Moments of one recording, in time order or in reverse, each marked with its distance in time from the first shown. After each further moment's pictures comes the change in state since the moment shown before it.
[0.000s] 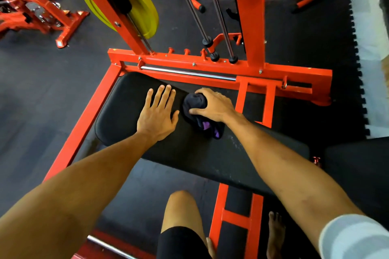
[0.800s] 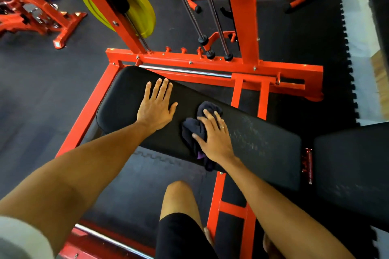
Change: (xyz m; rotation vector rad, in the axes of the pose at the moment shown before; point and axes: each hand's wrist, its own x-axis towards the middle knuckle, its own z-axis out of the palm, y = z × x) left_hand -0.004 0.004 -0.005 0.007 -0.044 0.002; right_hand -0.130 -0.002 0.089 -0.001 0.274 -0.057
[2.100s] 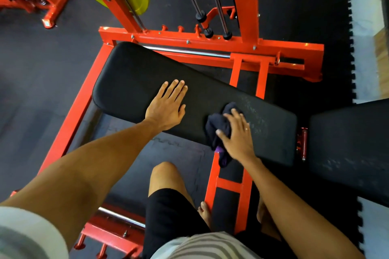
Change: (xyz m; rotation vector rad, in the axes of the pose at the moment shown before) left_hand -0.047 0.046 0.009 -0.008 -0.052 0.203; right_hand -0.081 0.058 -0.009 0.030 -0.009 0.277
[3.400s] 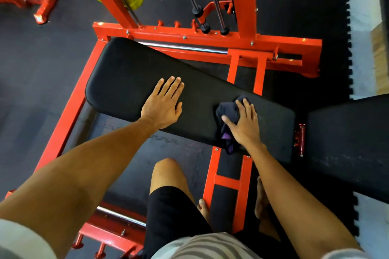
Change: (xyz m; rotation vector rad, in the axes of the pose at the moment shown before) left_hand -0.001 0.001 0.000 0.017 -0.009 -0.004; right_hand 0.032 0.017 -0.020 -0.036 -0.036 0.185
